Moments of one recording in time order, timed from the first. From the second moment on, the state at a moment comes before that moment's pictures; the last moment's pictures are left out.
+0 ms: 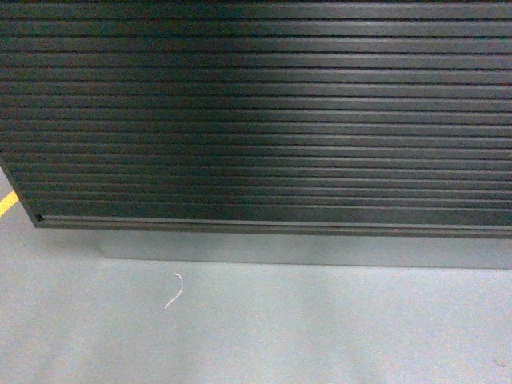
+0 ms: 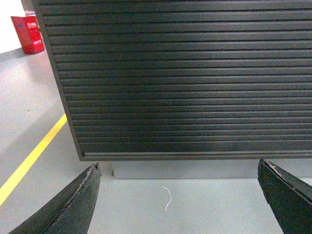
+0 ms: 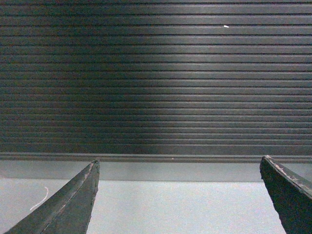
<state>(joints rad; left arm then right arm) 0.00 0.01 0.01 0.00 0.00 0.00 0.00 0.01 0.01 0.00 0.00 0.00</state>
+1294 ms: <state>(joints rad) 0.00 0.01 0.01 0.00 0.00 0.00 0.00 0.01 0.01 0.00 0.00 0.00</state>
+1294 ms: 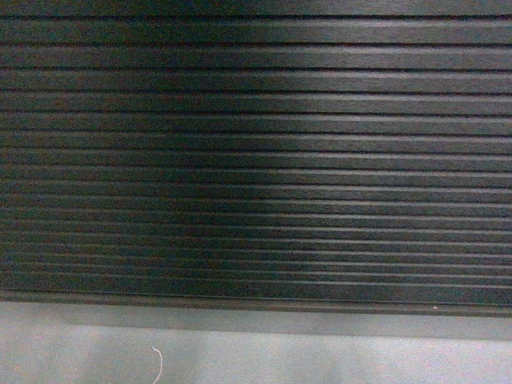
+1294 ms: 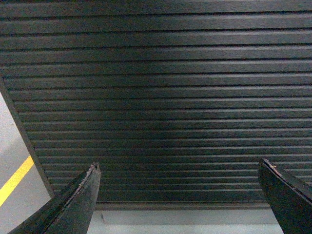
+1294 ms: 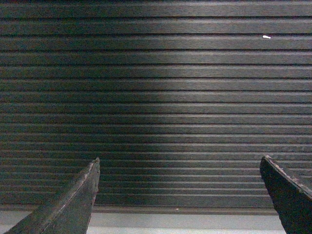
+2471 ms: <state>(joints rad) 0.00 0.01 0.01 0.00 0.00 0.00 0.00 0.01 0.01 0.00 0.00 0.00</state>
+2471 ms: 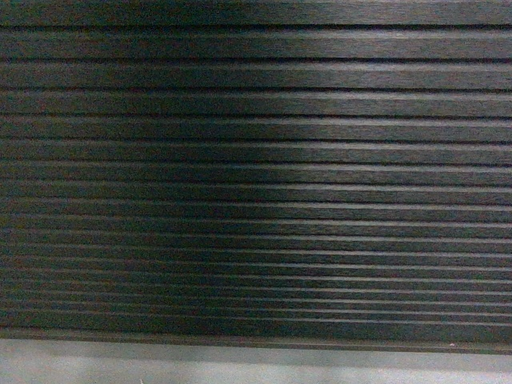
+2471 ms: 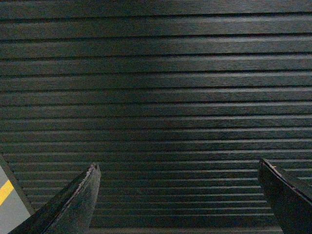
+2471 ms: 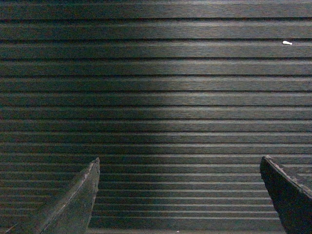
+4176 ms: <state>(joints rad) 0.00 0.01 0.01 0.00 0.00 0.00 0.00 0.01 0.01 0.00 0.00 0.00</state>
